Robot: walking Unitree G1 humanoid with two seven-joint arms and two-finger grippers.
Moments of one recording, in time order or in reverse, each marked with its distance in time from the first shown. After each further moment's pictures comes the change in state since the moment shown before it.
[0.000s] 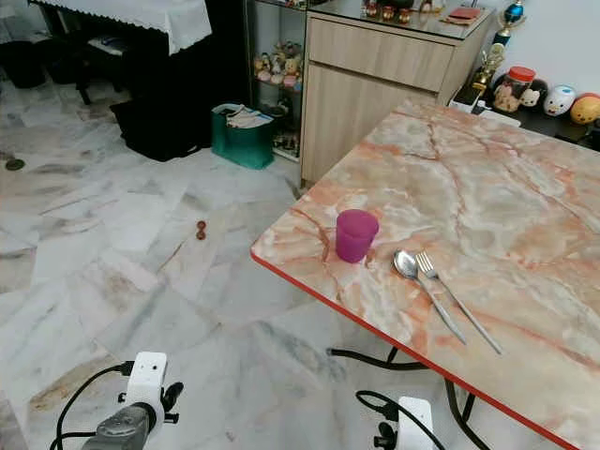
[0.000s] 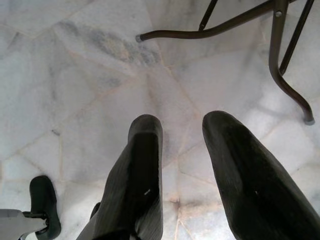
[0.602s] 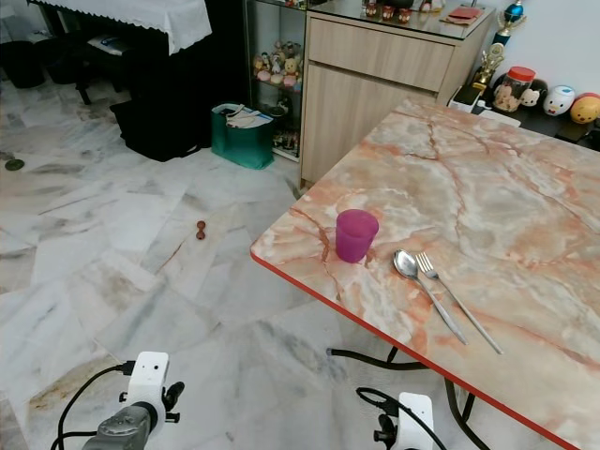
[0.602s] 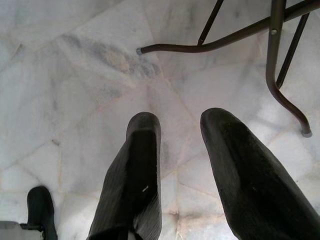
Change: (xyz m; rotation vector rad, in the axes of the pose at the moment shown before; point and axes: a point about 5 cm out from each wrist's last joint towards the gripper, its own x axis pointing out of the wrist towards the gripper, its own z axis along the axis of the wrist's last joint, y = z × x) left arm 0.000 0.000 0.001 0.002 -0.003 0.000; right arm 0.000 0.001 0.006 -0.029 -0.052 0.014
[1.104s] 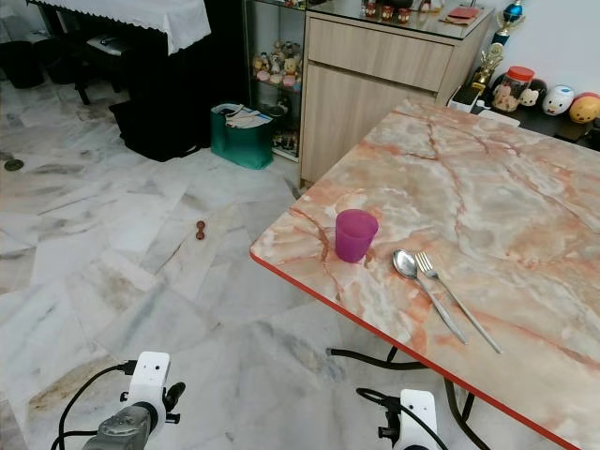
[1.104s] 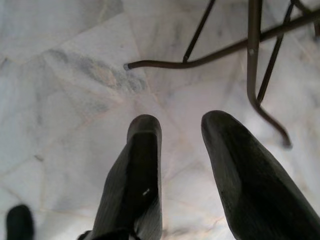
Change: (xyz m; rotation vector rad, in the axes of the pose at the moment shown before) left arm 0.000 -0.003 0.000 0.016 0.001 -0.012; right arm -0.001 -0.004 0.005 0.003 -0.058 -0.068
